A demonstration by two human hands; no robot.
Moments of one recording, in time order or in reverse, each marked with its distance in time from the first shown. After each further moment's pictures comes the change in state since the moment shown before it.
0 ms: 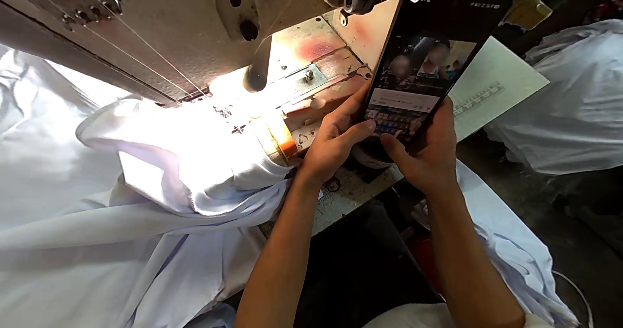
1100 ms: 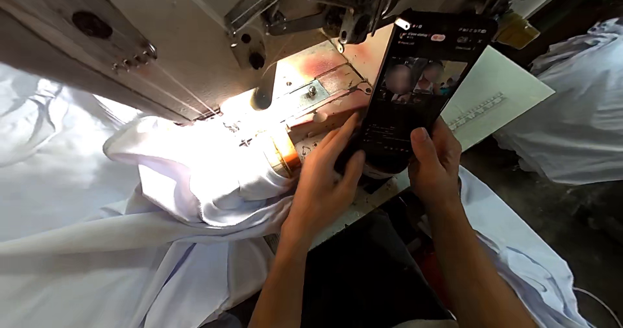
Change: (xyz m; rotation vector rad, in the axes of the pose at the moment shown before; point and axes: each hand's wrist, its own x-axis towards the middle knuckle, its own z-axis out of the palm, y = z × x) left_hand -0.039 0.030 0.018 0.781 0.218 0.055; right_hand 0.004 0.004 0.002 0.155 0.085 0.038
